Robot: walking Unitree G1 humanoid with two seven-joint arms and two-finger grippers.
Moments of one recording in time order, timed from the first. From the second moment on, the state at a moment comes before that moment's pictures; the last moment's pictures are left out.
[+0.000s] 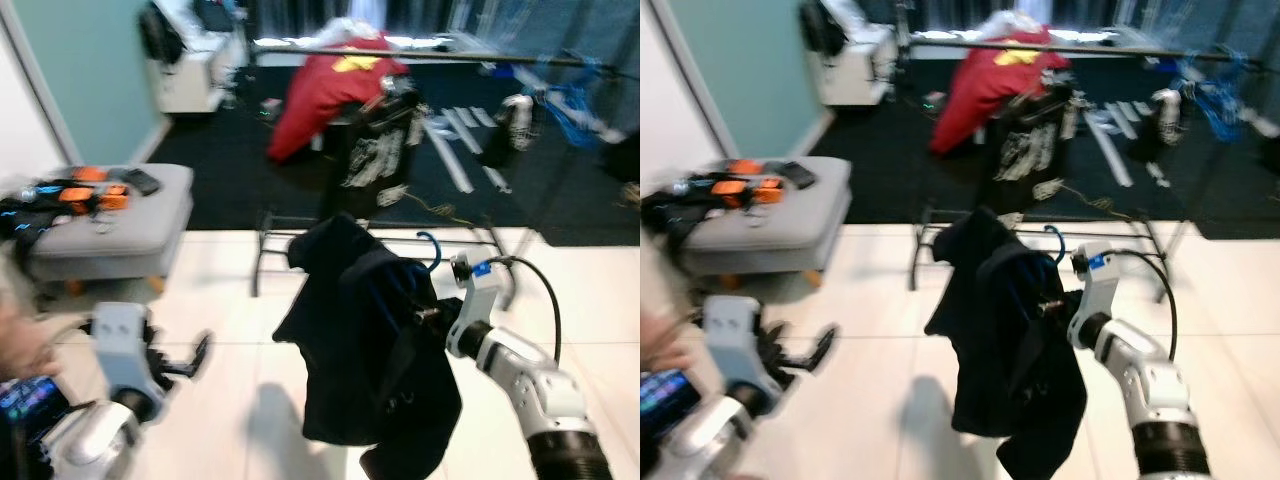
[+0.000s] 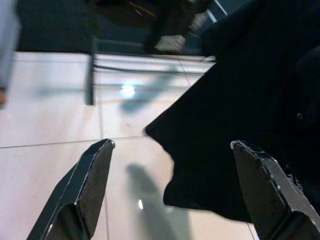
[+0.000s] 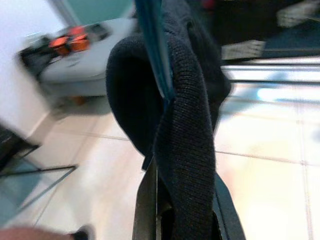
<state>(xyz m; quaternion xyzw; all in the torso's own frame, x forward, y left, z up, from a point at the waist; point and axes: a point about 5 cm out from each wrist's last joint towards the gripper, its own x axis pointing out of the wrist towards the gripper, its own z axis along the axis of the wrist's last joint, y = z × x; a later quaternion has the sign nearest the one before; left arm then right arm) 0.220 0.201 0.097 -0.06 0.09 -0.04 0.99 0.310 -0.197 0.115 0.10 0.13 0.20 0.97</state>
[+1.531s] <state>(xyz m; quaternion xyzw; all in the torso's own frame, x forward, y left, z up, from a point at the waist) 0.257 0.183 0.114 -0.06 0.05 -0.08 0.99 0.326 -0.160 0.134 0.09 0.05 0.24 0.97</state>
